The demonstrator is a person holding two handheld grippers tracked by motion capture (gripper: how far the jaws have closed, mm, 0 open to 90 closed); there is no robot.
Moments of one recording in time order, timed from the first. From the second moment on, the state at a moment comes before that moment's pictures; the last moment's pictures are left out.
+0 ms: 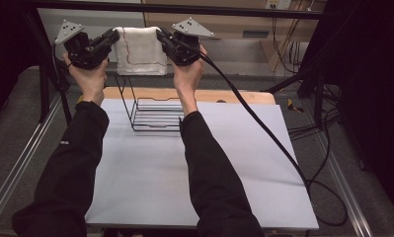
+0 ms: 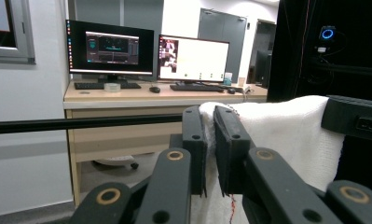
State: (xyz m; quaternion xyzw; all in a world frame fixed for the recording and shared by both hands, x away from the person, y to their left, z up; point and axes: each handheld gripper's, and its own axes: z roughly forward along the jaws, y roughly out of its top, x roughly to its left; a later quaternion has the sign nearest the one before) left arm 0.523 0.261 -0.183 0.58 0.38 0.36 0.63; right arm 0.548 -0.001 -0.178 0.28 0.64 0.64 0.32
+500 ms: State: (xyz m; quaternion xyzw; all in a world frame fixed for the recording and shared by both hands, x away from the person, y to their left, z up) left arm 0.524 0.251 -0.198 0.59 0.38 0.35 0.62; right arm 0.548 -0.012 -0.191 0.29 0.64 0.63 0.32
